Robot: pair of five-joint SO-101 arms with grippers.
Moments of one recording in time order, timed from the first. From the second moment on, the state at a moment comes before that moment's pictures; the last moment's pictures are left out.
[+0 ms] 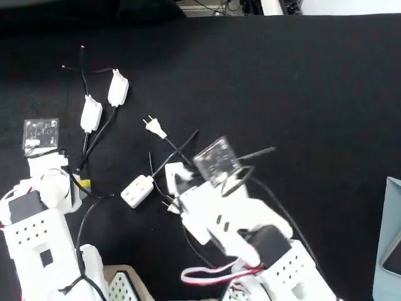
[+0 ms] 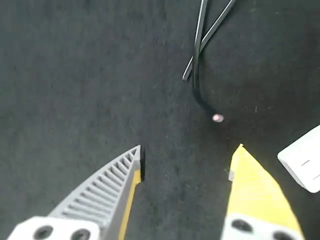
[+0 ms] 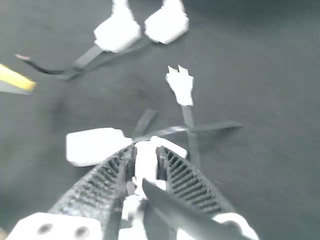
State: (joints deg) left arm -30.6 -58.9 61.7 66.7 -20.2; right arm -37.4 -81.3 74.4 49.8 -1.1
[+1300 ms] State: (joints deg) left arm -33.8 -59.1 72.7 58.3 -9.9; right arm -54.9 -27.6 56.9 28.5 -1.7
